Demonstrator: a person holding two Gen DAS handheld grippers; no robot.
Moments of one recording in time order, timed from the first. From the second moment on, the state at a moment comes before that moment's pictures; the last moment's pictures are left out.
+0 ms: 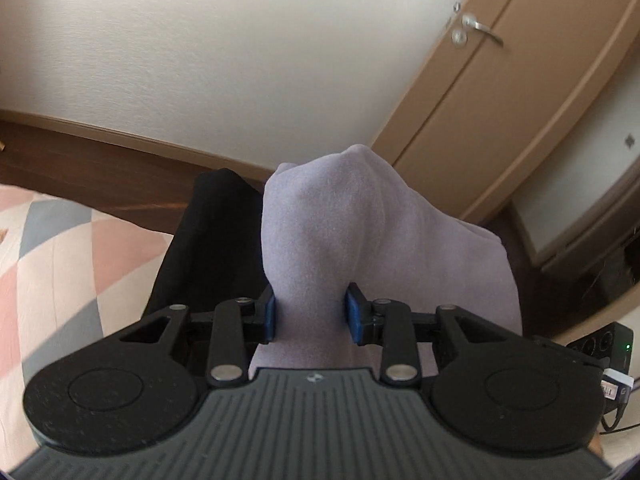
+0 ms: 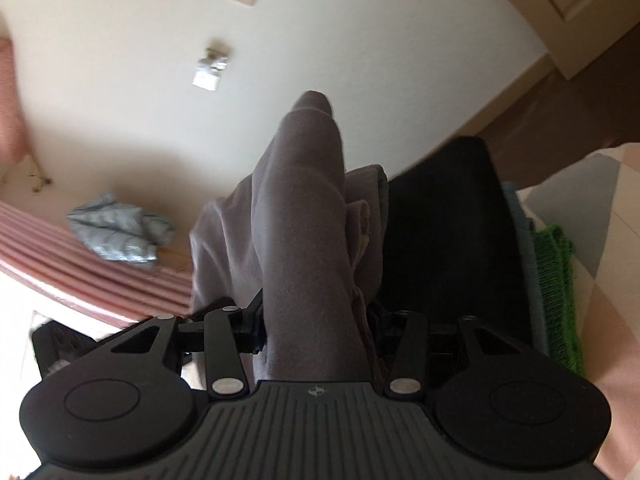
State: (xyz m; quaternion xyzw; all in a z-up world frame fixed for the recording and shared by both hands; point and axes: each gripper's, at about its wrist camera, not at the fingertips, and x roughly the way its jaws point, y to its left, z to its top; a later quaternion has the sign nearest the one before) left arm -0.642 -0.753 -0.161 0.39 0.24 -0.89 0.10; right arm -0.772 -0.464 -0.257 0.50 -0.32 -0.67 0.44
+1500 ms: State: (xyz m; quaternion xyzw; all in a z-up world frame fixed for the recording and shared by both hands) left arm -0.617 -0.679 -0.165 0.27 0.18 -0.89 0.32; right arm -0.760 -0.469 -0.191 0.18 0.14 -0.71 0.67
